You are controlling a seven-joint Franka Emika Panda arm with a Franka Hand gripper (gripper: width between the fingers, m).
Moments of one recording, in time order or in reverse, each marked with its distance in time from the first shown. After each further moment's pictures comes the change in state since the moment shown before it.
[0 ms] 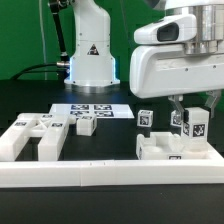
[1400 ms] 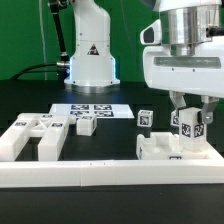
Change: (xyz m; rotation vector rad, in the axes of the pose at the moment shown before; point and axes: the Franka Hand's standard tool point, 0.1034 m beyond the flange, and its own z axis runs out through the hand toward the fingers) arm 0.001 0.002 0.001 0.035 -0.015 1.182
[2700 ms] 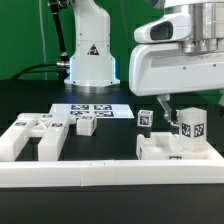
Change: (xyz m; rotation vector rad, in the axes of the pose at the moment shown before) arm -0.003 -0.004 -0.003 -0.036 0.019 -1.192
